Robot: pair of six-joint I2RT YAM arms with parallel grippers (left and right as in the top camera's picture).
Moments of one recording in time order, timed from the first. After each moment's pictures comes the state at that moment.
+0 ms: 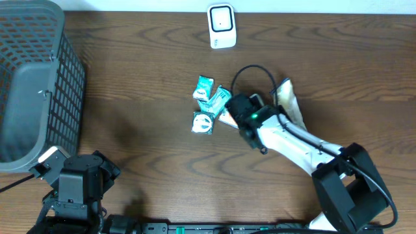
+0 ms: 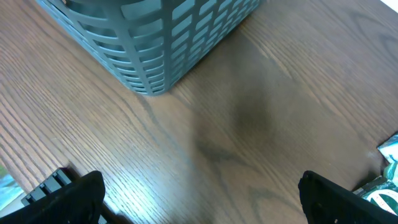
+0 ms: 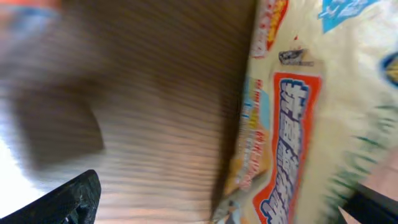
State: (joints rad) left arm -0.14 0.60 1.01 -1.36 -0.47 -0.78; right arm 0.63 1.76 1.05 -0.75 0.58 0.12
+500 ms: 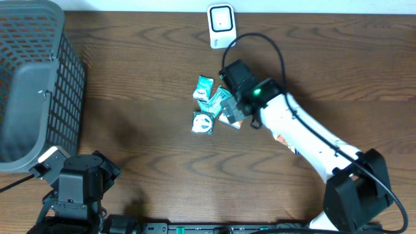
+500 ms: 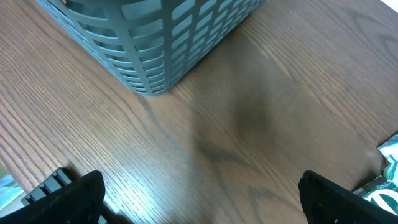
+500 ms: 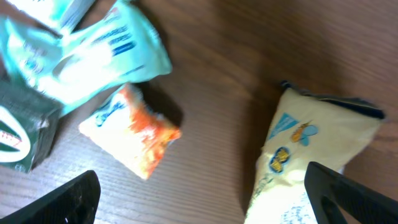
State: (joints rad) left arm -0.14 0.60 1.01 -1.36 -0.47 -0.78; right arm 0.58 1.76 1.38 -0.86 0.29 0.15
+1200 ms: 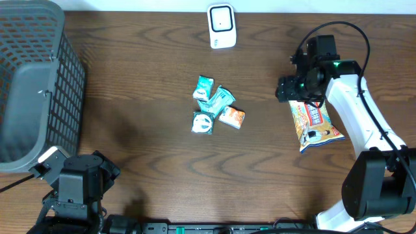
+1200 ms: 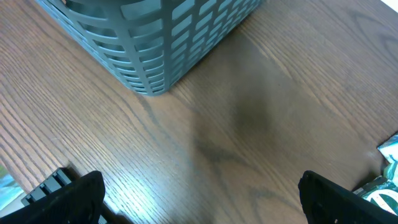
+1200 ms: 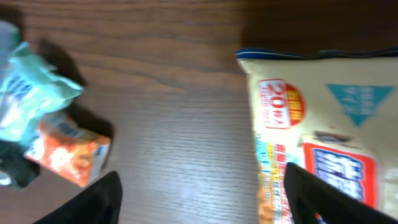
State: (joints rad) left arm -0.14 0.60 1.01 -1.36 -0.47 -0.78; right arm 0.08 1.76 1.39 -0.90 -0.17 0.07
